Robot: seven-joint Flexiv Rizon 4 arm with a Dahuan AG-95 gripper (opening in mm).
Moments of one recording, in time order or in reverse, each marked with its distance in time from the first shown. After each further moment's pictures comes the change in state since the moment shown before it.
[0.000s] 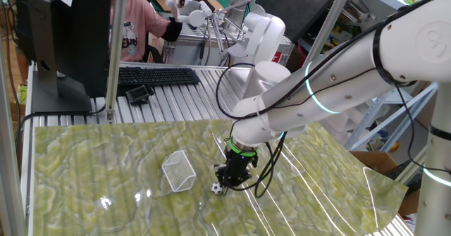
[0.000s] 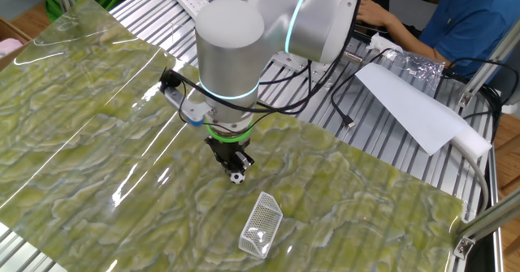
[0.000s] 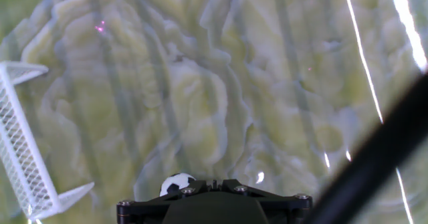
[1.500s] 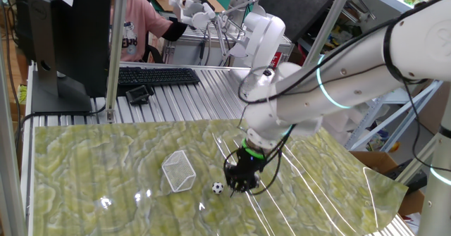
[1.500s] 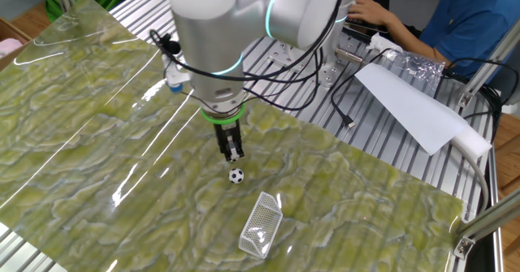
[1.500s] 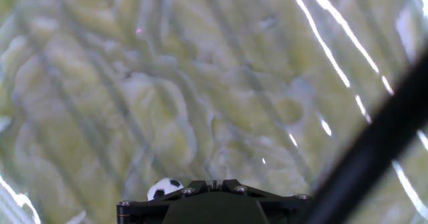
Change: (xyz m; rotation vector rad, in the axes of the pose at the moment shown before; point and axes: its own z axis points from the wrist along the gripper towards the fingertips) arm 0.029 -0.019 0.001 -0.100 0.069 0.462
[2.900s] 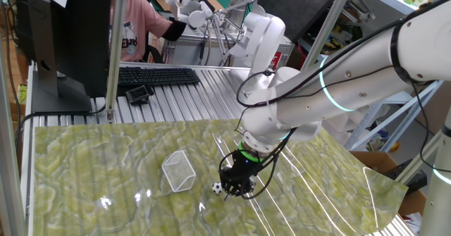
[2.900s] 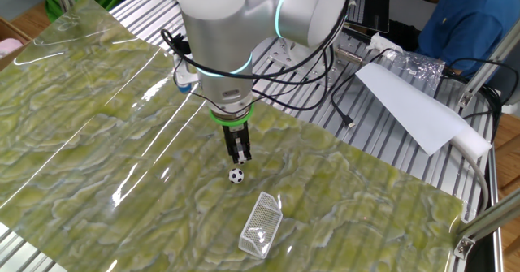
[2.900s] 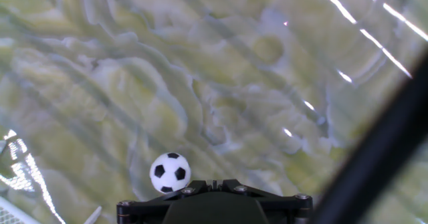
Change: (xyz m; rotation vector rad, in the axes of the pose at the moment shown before) arm 0.012 0.021 -0.007 -0.014 0.016 0.046
